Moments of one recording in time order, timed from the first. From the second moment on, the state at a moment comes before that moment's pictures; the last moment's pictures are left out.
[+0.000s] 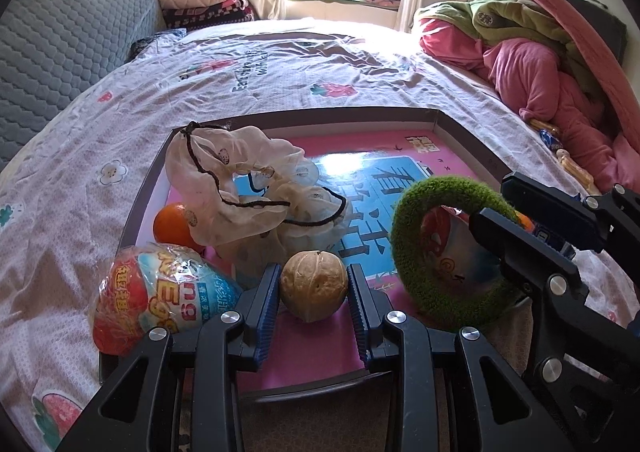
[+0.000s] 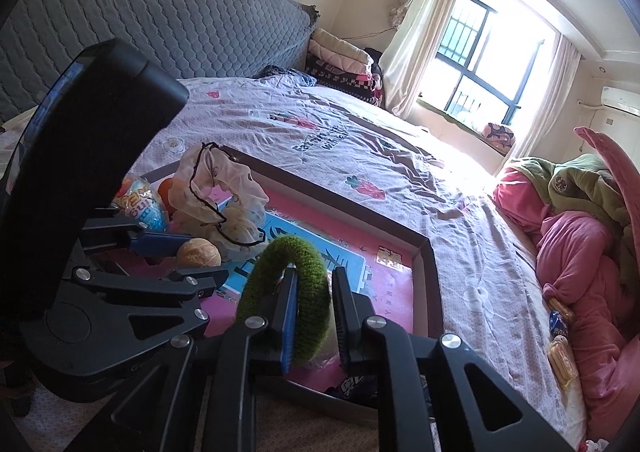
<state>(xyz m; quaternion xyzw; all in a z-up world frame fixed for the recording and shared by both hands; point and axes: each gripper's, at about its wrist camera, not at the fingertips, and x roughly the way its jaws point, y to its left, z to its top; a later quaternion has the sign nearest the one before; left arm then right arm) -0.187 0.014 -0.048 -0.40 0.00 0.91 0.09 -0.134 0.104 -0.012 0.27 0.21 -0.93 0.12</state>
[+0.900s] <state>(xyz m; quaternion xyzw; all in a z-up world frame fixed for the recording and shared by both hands) -0.181 0.014 -0.041 -0.41 0.00 0.91 0.09 -0.135 0.136 0.005 0.28 0.09 -0.94 0.14</state>
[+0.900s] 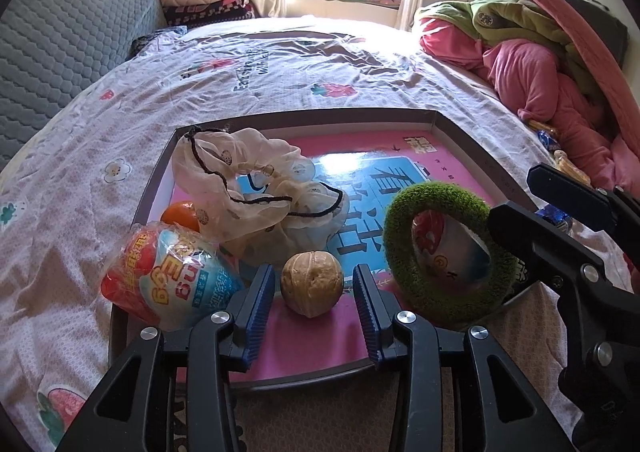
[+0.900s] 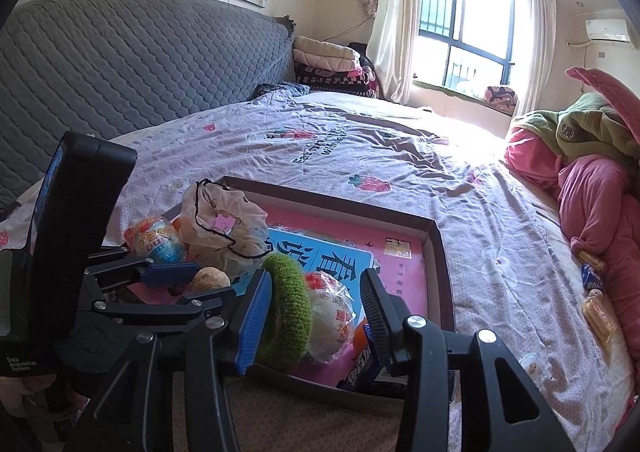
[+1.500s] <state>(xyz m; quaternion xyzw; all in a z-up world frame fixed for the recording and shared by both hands) -0.168 0.007 -0.015 -0.39 -0.01 0.92 0.10 -0.129 0.150 0.023 0.27 0.06 -0.95 0.13</state>
